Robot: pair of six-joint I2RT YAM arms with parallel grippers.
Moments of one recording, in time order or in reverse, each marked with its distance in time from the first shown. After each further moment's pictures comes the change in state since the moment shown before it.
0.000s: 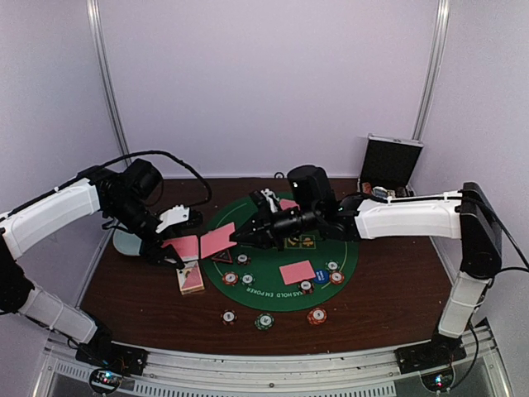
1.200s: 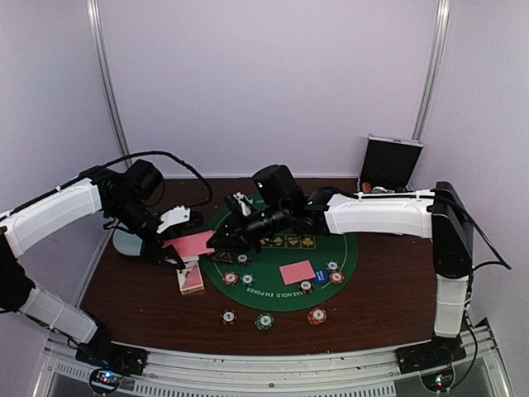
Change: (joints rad) left arm 0.000 0.011 0.000 0.000 0.005 -0.001; right arm 0.063 0.177 0.259 -0.191 0.031 -0.097
